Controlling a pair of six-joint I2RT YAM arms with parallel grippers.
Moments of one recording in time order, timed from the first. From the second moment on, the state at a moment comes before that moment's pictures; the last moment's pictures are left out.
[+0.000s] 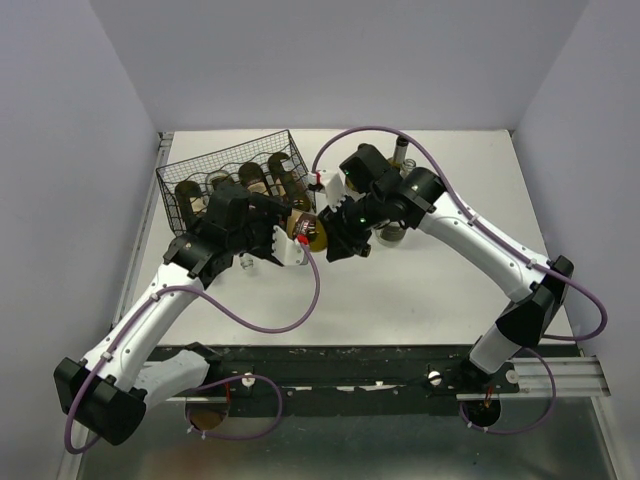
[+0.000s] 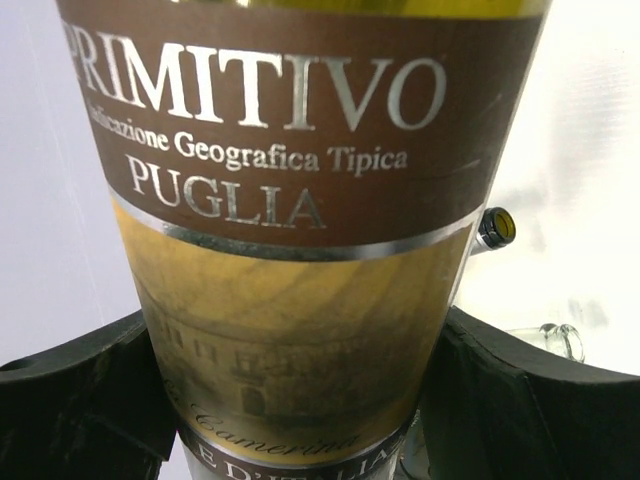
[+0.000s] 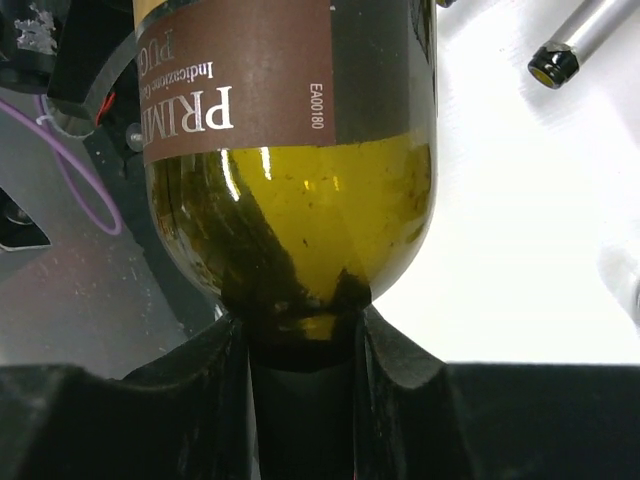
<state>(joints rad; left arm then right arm) -0.48 1.04 1.01 -0.57 0.31 1.35 0.83 1.64 1.74 -1.05 -0.38 -0.03</state>
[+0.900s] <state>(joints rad) -0.48 0.78 0.88 -0.38 0.22 1.03 0.83 1.63 1.70 -0.78 0.08 0.26</state>
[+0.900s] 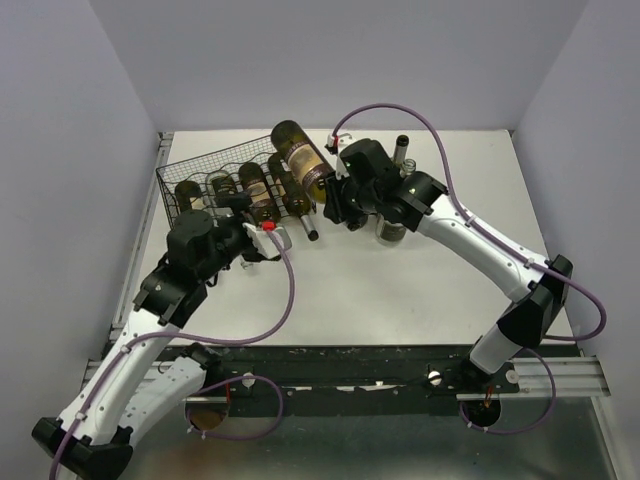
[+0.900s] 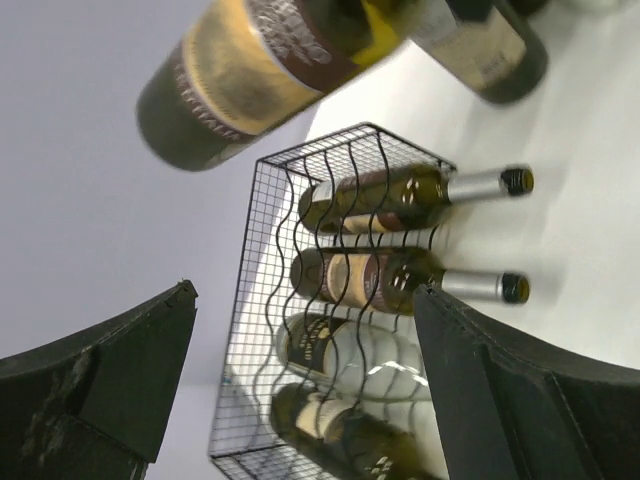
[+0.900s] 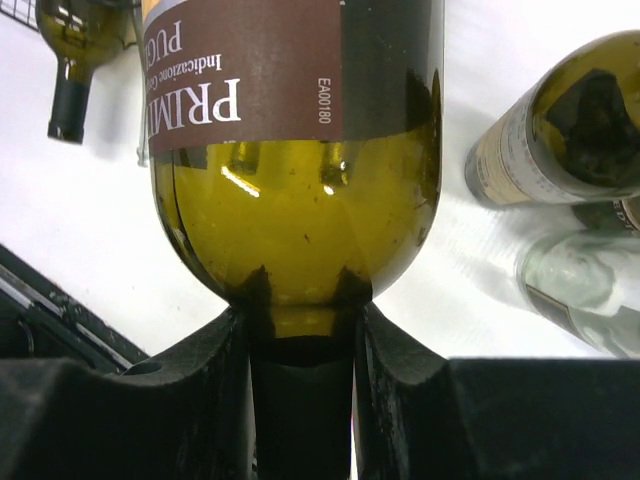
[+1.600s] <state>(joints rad) -0.48 0.63 0.96 -0.34 0.04 -0.08 0.83 1.98 1.75 -0.54 0.16 0.40</state>
